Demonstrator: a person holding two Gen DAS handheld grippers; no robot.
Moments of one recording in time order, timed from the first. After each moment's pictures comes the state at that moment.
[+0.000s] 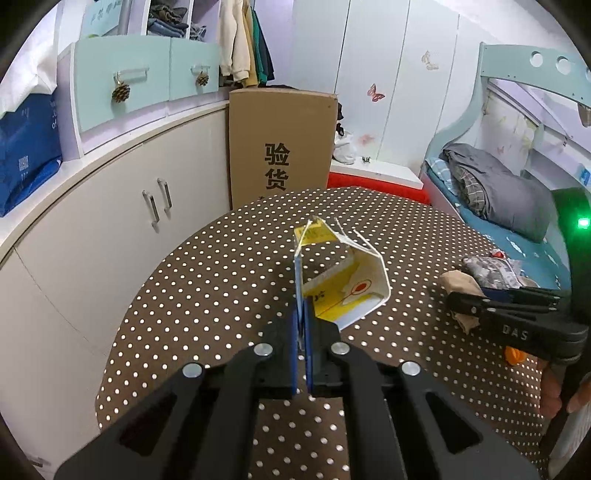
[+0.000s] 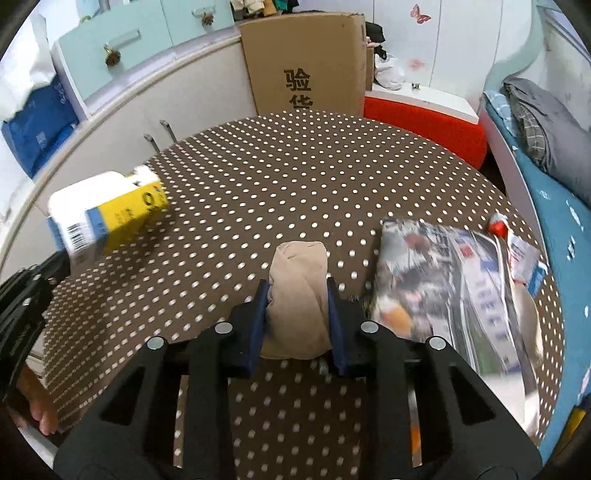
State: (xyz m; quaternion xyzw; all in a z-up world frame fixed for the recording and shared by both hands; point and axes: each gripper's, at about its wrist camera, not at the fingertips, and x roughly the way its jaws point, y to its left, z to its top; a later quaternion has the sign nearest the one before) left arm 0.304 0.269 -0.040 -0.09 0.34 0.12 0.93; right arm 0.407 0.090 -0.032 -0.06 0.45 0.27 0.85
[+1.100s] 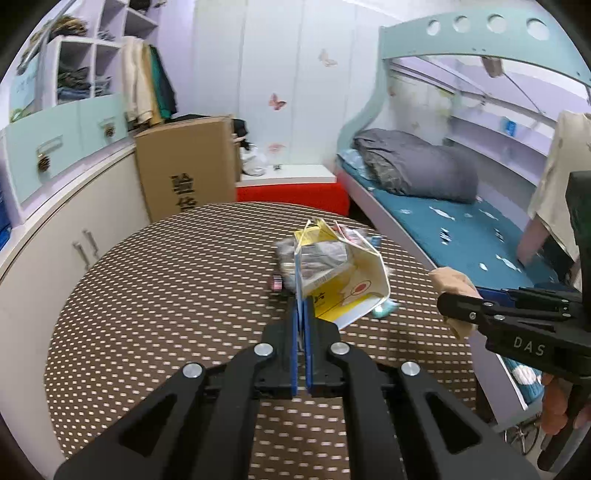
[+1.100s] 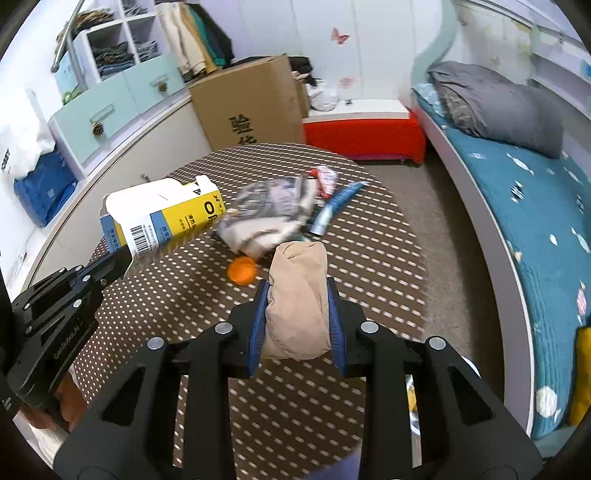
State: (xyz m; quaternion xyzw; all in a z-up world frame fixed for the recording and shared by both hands) left arm 0.268 0.078 0.002 -0.01 0.32 -0.02 0.95; right arm 0.303 -0.102 0.013 0.03 0.41 0.20 0.89
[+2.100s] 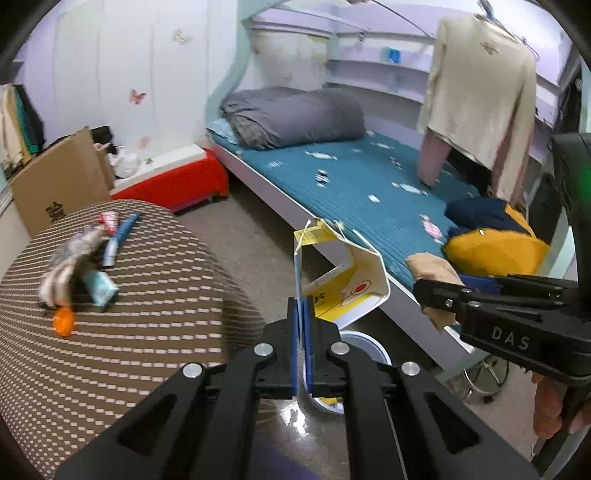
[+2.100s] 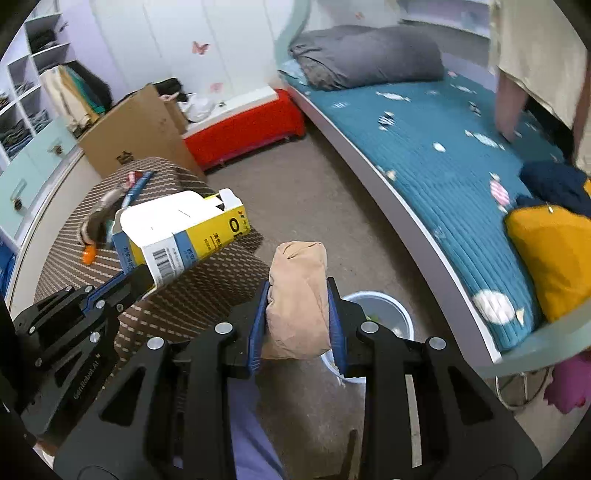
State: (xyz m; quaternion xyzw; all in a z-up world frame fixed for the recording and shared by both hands) left arm 0.264 -0.164 -0.055 0.08 0.37 -0.22 0.90; right arm 0.234 -0.319 -0.039 0.13 0.44 0.00 0.89
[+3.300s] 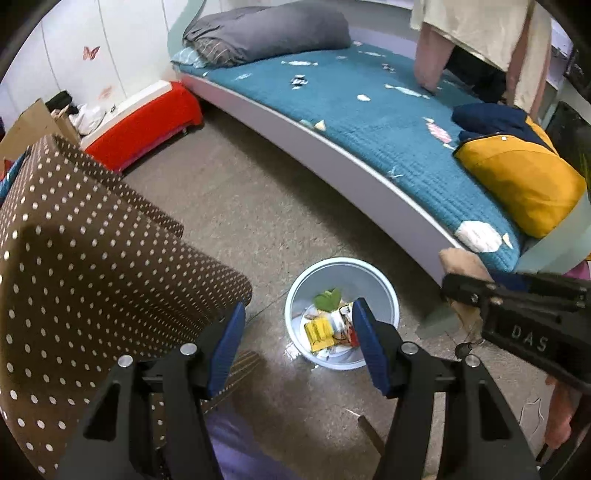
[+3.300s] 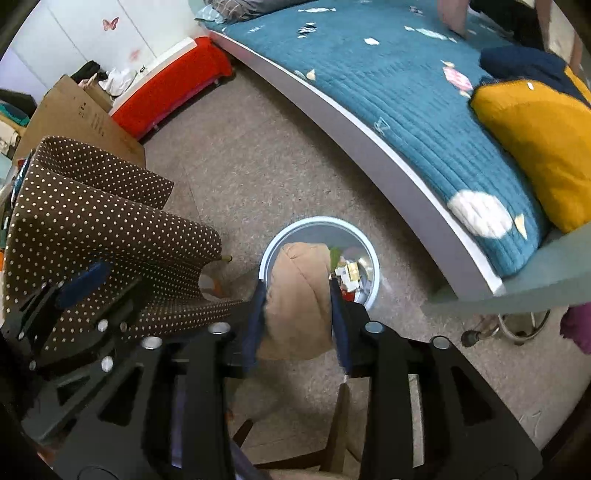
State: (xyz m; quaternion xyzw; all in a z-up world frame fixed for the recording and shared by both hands) left arm 0.299 -0.239 -0.182 0.15 0.50 -0.21 0.83; right arm 0.246 -0.392 -0.170 0.19 0.54 -0.08 0.82
